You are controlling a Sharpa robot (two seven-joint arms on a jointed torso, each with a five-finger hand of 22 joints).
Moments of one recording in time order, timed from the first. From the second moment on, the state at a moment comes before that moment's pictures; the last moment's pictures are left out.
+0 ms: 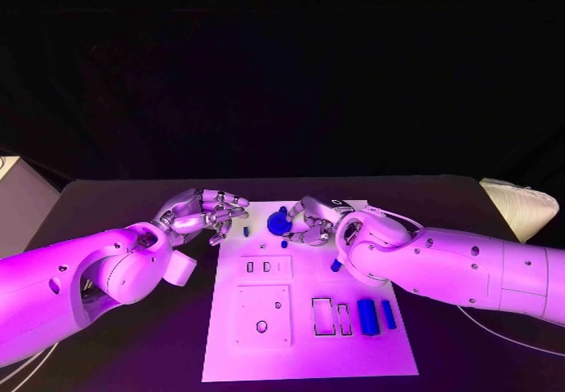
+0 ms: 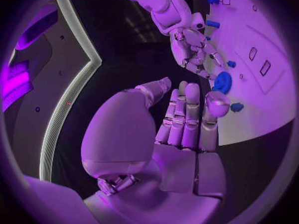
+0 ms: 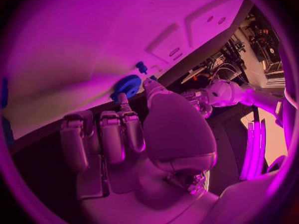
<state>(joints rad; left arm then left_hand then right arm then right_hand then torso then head) 1.19 -0.94 -0.01 1.61 -0.22 -0.15 0.29 1.36 -0.19 0.60 0.05 0.06 0.87 0.20 0.29 0.25 1.16 0.12 0.19 0.16 1.03 0.05 1.04 0.74 0.14 1.17 0.14 1.28 0.98 1.26 -0.64 -0.15 1.48 -1.41 -0.43 -0.29 1.28 -0.12 0.17 0.29 0.27 0.89 0.18 0.07 0.32 1.47 0.09 1.52 1.31 1.47 0.01 1.55 1.31 0.01 1.47 0.11 1.57 1.31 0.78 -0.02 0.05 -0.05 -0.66</state>
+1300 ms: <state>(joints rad) 1.19 -0.93 -0.01 1.60 -0.22 -0.15 0.29 1.36 -0.19 0.60 0.04 0.06 0.87 0.20 0.29 0.26 1.16 0.12 0.19 0.16 1.03 0.05 1.04 0.74 0.14 1.17 0.14 1.28 0.98 1.26 -0.62 -0.15 1.48 -1.42 -0.50 -0.30 1.28 -0.13 0.19 0.28 0.27 0.90 0.18 0.08 0.32 1.47 0.09 1.53 1.31 1.47 0.01 1.55 1.31 0.01 1.47 0.11 1.57 1.31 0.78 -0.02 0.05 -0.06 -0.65</state>
